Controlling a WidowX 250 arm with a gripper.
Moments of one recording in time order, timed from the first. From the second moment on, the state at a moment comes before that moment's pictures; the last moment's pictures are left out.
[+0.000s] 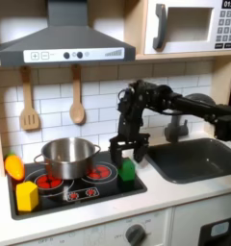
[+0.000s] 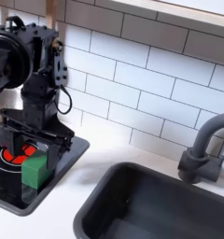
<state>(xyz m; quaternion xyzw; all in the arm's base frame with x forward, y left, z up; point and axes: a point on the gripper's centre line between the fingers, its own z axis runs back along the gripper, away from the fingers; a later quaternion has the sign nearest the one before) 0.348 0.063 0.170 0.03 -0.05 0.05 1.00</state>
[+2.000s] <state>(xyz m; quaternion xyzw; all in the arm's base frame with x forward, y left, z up) 0.355 0.059 0.136 0.01 -0.01 0.04 1.00</state>
